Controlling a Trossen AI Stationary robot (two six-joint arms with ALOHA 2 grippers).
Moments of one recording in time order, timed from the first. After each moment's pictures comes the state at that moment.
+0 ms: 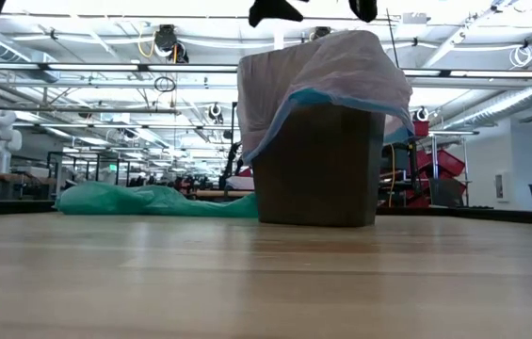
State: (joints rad) left arm 0.33 1.75 2.02 -0.80 0.24 0.03; right arm -0.29 1.34 1.55 -0.66 -0.12 0.31
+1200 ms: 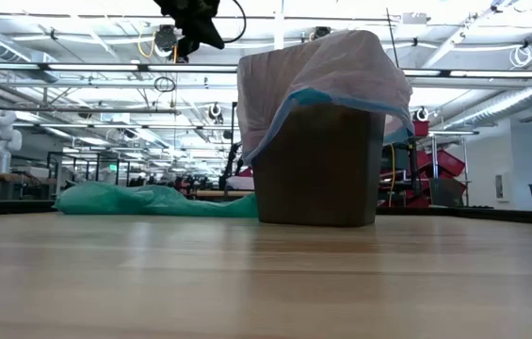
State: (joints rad) left arm 0.85 1.61 1.95 -1.18 0.60 0.12; right arm 0.29 1.27 1.55 -1.25 -0.07 1.06
